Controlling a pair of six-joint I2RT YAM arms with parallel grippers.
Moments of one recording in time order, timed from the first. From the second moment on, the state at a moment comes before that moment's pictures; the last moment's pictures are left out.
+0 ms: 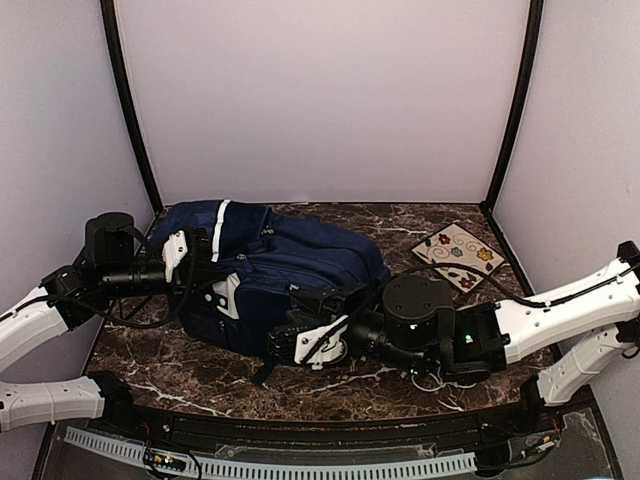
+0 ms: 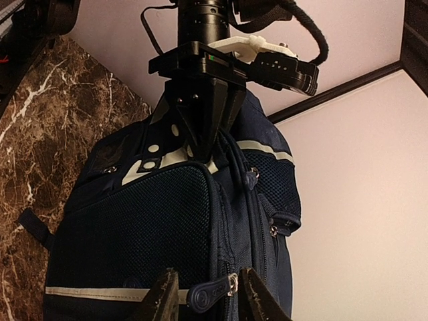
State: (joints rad) left arm -0.59 0.79 0.70 -0.30 0.43 0.49; right arm 1.49 1.41 0.95 0.30 0.46 -1.00
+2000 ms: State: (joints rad) left arm -0.63 0.94 0.82 -0.32 0.28 0.41; right arm 1.08 1.09 0.35 0.65 -0.03 0.24
